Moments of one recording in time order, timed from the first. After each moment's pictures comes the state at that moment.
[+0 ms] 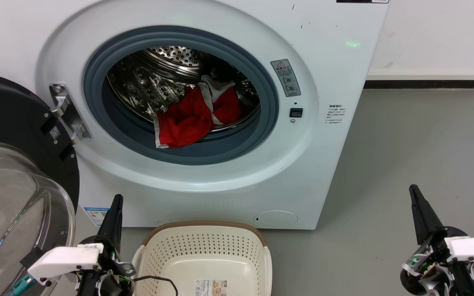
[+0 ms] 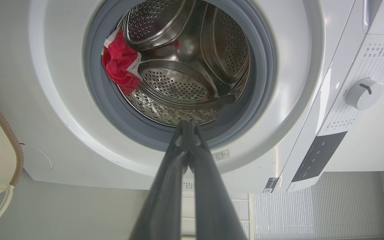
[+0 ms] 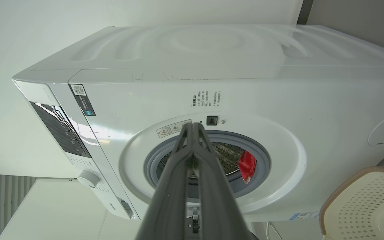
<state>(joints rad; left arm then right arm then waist) -0.10 0.05 0.11 0.25 -1.61 -0.13 0.11 -0.10 -0.05 -0.11 0.24 1.62 0.13 0.11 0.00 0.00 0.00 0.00</state>
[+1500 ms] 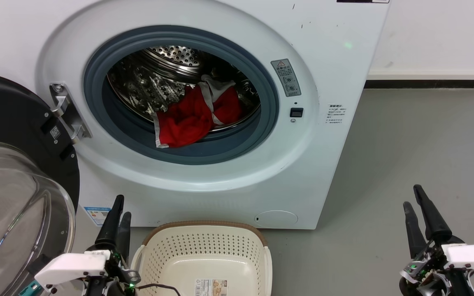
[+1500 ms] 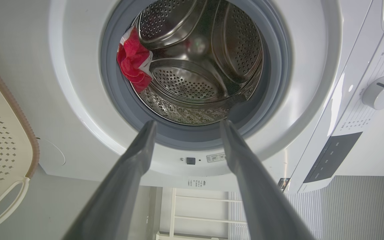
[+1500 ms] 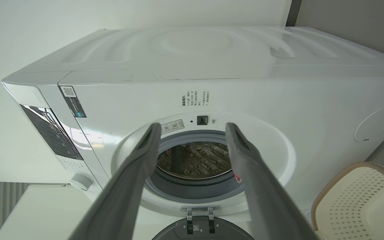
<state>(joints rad) -0.08 0.05 0.09 0.26 -1.60 -0.13 0.09 -0.08 -0.05 -0.10 0.25 1.61 0.13 0.09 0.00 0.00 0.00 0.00</state>
